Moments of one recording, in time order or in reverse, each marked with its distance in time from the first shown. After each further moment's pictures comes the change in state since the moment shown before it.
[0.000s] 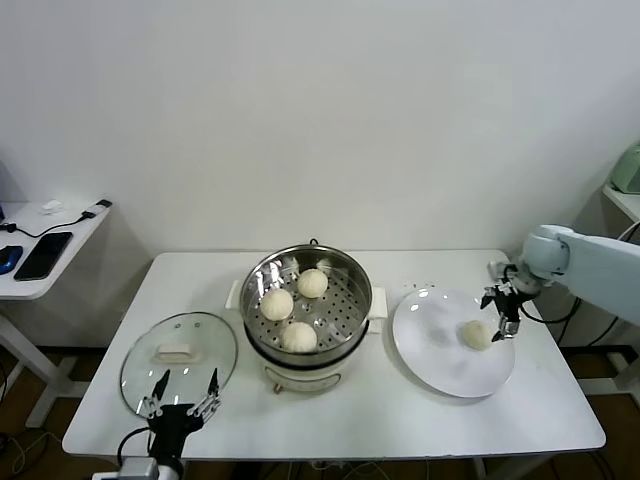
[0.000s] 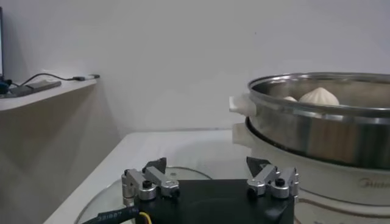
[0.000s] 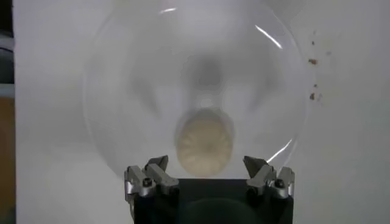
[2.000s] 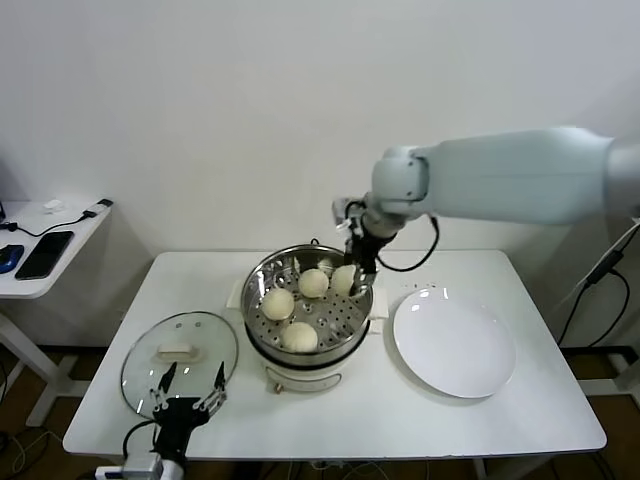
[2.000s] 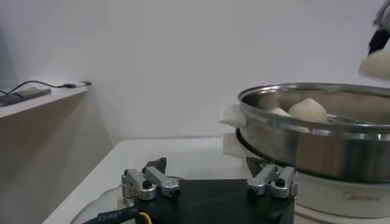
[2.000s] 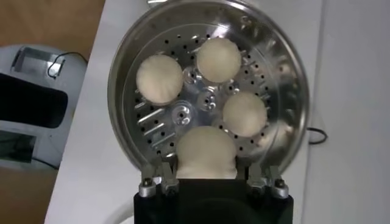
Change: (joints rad) left arm -0.011 0.010 0.021 -0.025 -0.001 0.011 0.005; right arm 0.532 0.497 -0.287 0.407 0.635 -0.272 0.203
